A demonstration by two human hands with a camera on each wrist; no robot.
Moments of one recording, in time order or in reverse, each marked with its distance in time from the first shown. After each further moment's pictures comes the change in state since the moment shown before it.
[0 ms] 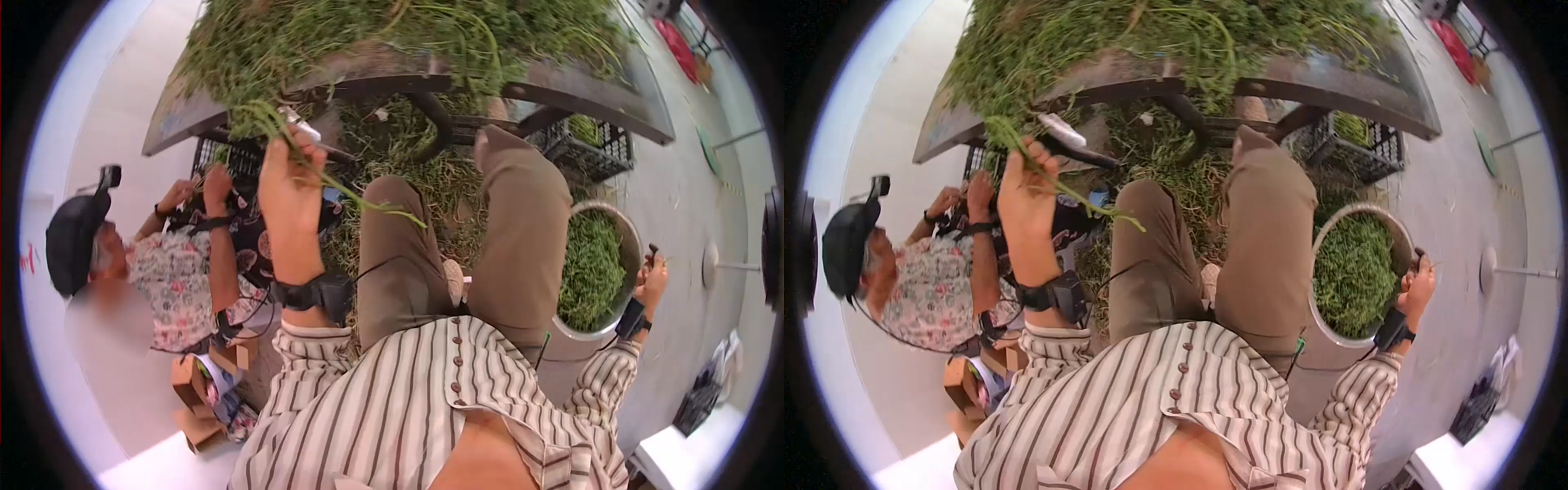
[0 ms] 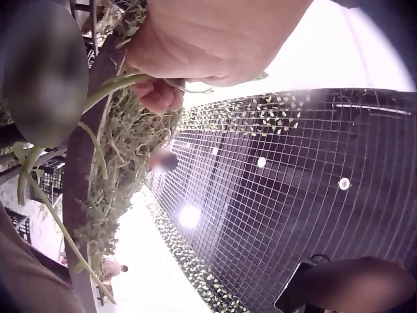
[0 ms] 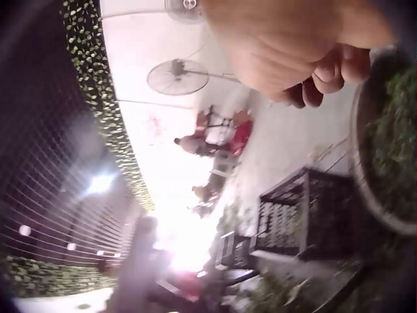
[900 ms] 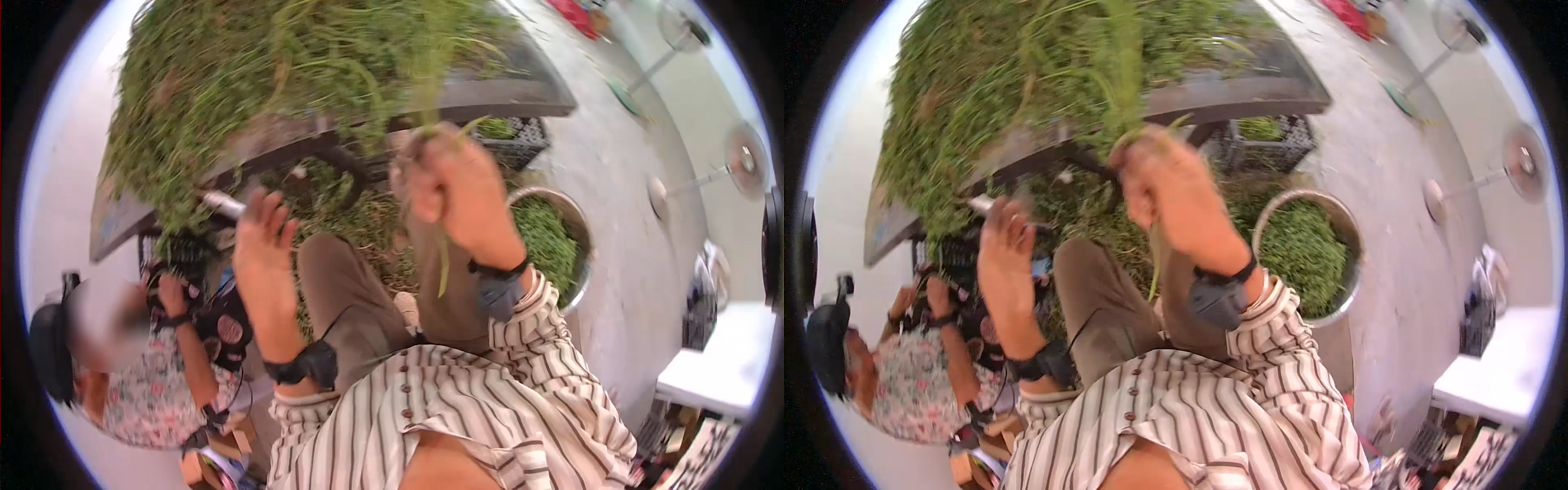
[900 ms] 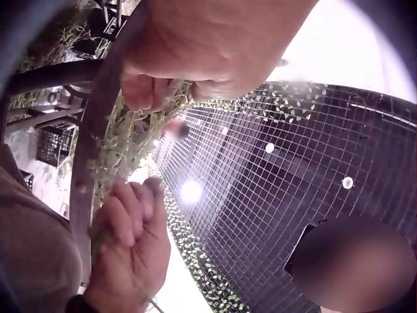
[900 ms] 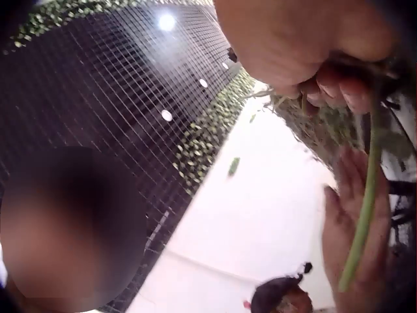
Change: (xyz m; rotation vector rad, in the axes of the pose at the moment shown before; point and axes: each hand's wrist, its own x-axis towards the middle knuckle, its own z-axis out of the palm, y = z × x) left_hand -0.031 -0.030 0.022 0.195 -0.190 -0.052; right_hand -0.191 -0.154 0.285 0.181 -0.858 -0.470
